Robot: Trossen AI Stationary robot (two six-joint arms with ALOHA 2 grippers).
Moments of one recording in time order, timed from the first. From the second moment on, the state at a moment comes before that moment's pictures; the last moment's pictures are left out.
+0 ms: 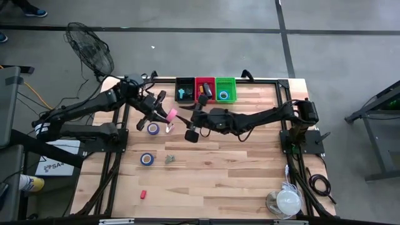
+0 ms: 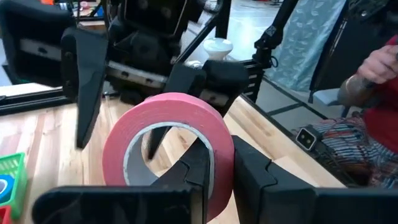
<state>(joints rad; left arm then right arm) 0.49 0.93 0.81 -0.23 0.91 0.28 0.03 1.83 1.26 0.56 0.39 -0.27</state>
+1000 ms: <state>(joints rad) 0.48 0.96 0.81 -0.13 0.94 0.24 -0.01 1.83 1.26 0.64 0.23 -0.27</state>
